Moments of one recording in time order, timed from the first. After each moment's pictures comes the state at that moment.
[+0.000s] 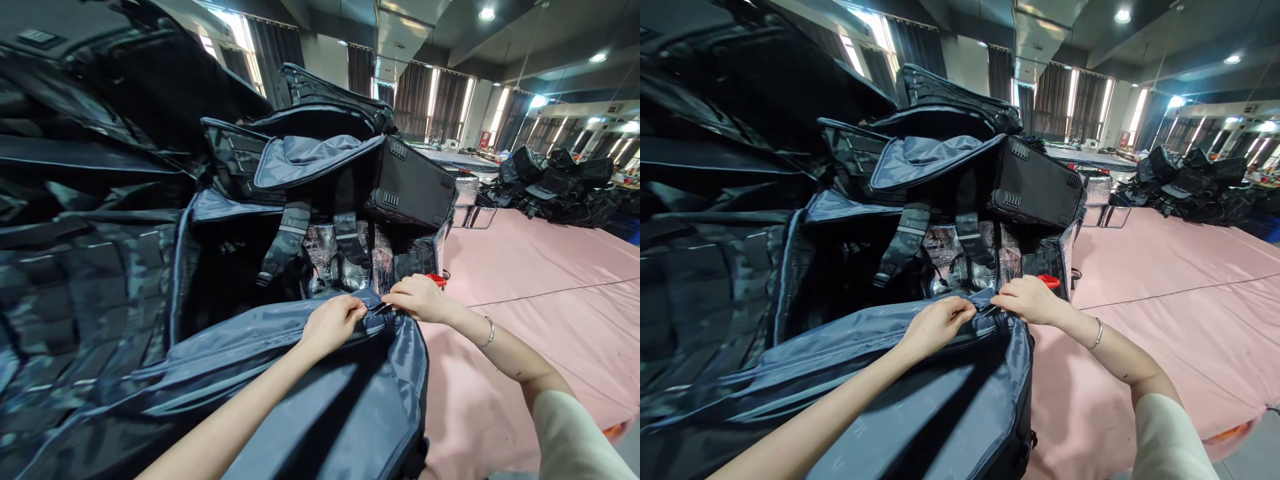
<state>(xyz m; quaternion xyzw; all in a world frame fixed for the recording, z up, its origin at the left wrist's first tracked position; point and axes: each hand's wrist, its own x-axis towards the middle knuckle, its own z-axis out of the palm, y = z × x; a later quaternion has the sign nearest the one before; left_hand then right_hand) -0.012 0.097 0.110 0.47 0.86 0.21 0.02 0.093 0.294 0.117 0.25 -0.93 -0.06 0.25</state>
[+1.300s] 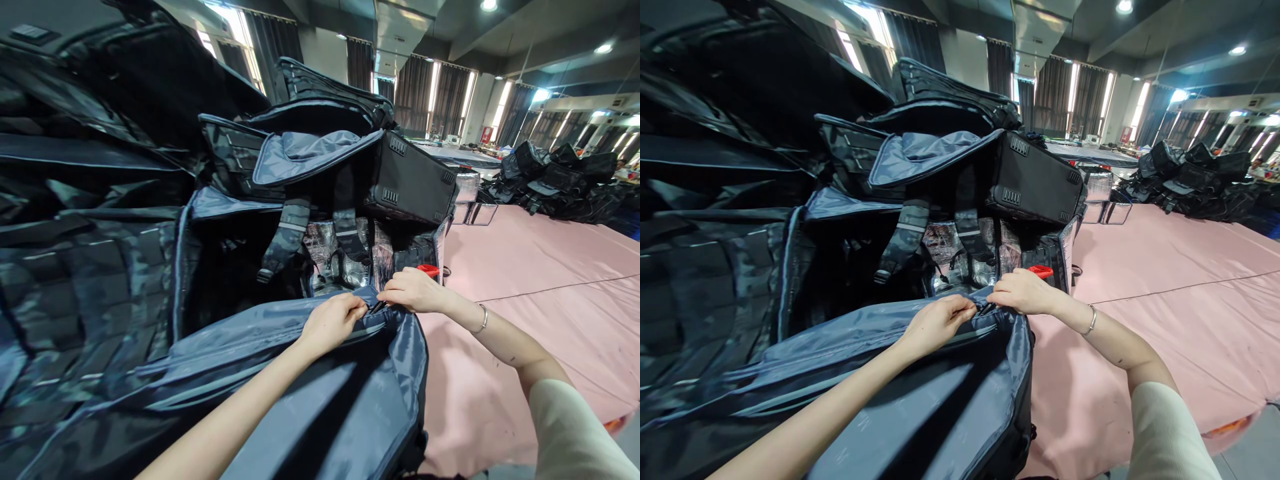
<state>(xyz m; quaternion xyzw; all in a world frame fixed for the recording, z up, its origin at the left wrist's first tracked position) -0.012 0.096 0.110 0.50 0.85 0.19 0.02 0.075 0.297 0.120 0.32 -0.91 -0.09 0.23</state>
